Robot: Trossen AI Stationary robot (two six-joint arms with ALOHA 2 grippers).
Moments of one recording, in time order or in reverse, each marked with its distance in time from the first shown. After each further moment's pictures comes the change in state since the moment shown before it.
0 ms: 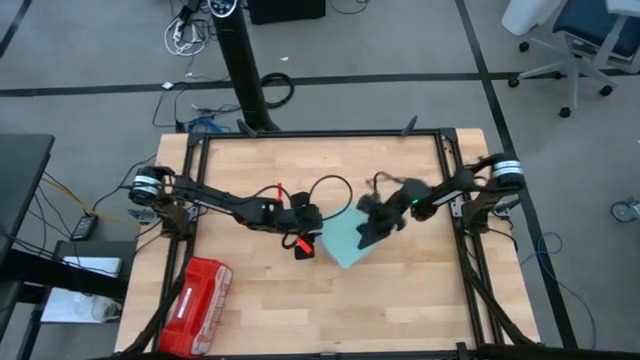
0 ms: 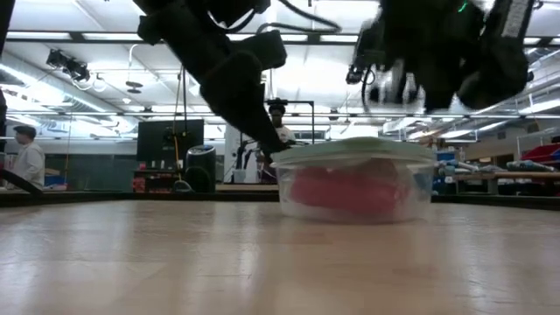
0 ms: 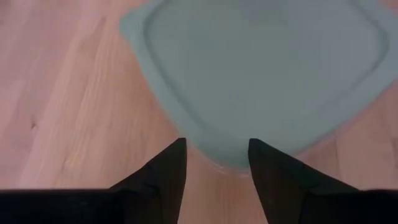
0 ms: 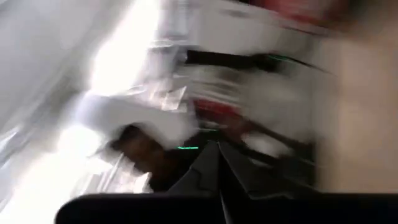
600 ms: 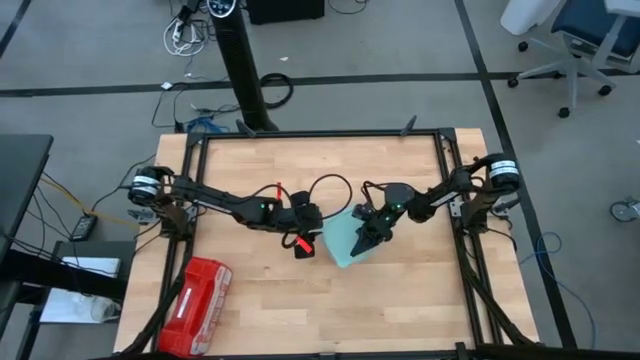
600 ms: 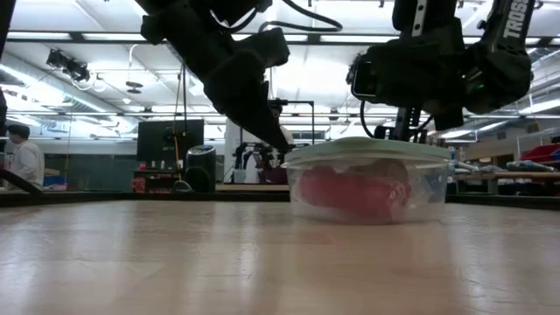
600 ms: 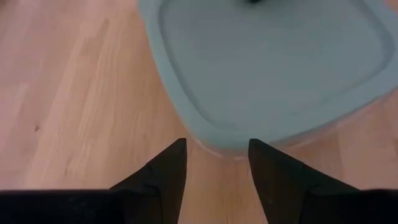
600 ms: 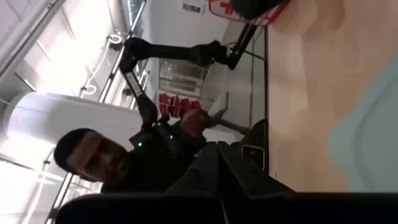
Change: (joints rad) left arm 0.005 0.001 0.009 -0.001 -0.004 0.011; right arm 0.012 0.034 -0.018 -0.294 0.033 -0.239
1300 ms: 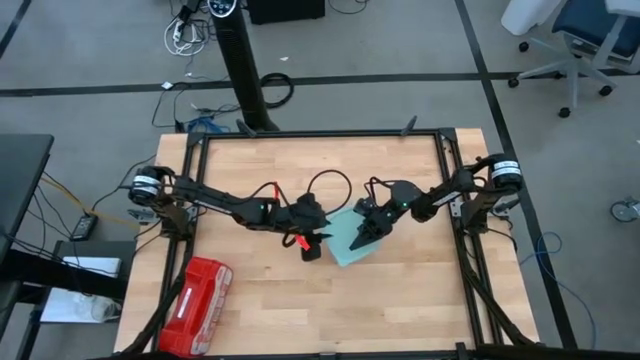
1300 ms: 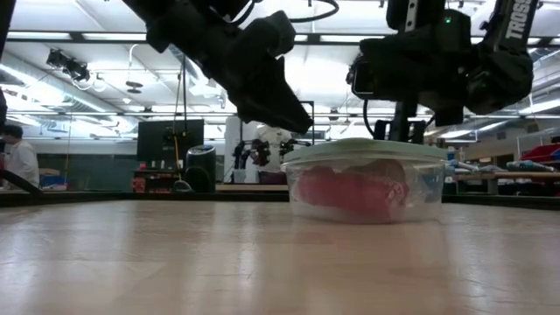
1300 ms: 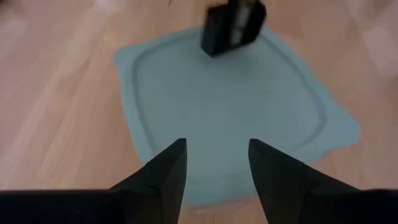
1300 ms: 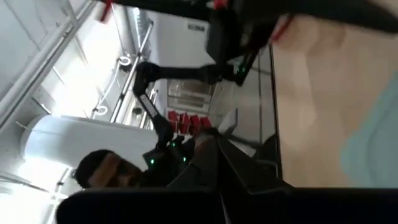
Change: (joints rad) left arm 0.000 -0.005 -0.041 0.217 0.081 -0.067; right arm -0.020 -0.049 -0.006 0.128 0.062 0.147
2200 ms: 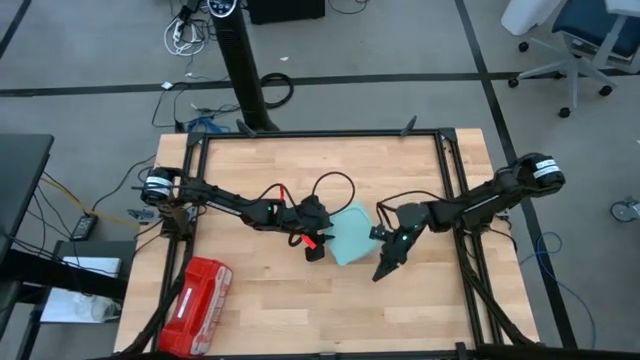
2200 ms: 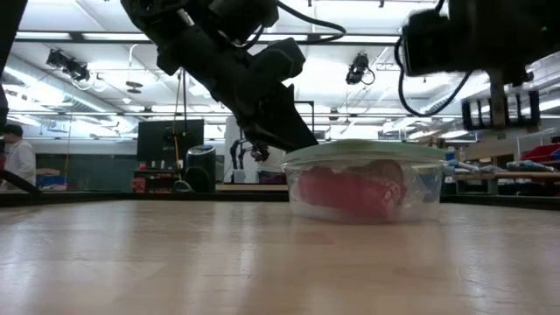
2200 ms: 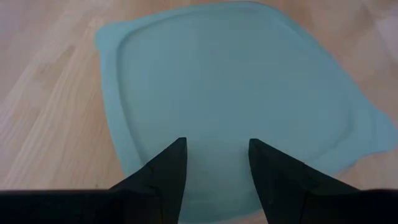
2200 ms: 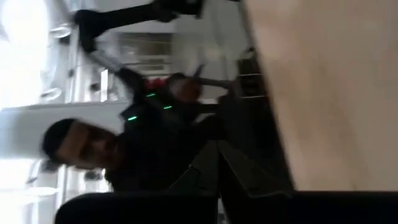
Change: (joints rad) left arm 0.029 0.095 -0.007 0.094 0.040 -0.003; right arm 0.272 -0.345 0.000 -0.657 0.113 -0.026
